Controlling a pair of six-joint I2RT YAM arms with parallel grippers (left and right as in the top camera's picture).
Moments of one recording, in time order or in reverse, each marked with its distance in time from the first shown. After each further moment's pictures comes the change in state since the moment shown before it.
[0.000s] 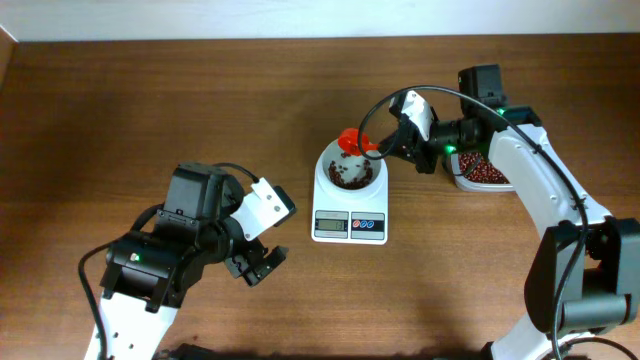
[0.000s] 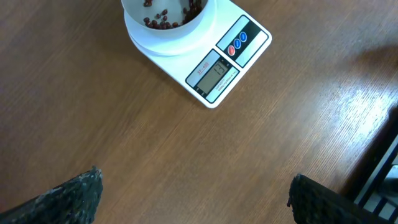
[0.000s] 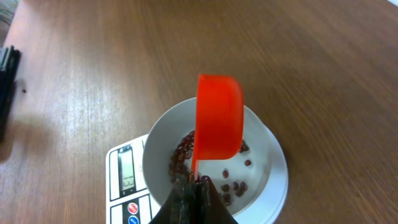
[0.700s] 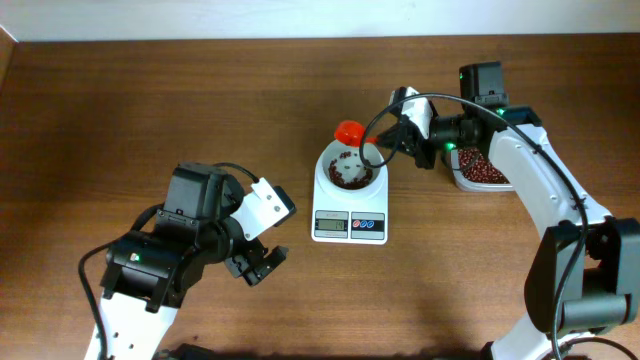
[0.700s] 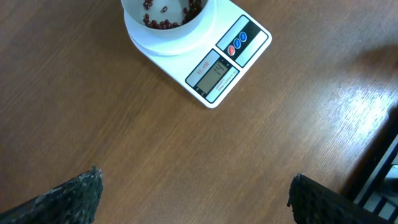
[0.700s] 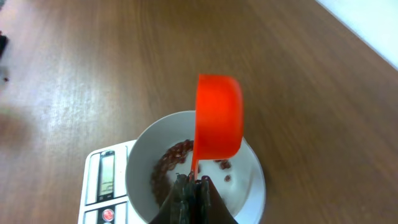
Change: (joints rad) left arm 0.000 0.000 0.000 0.001 0.000 0.000; right arm 0.000 0.000 0.000 0.087 -0.021 -0.068
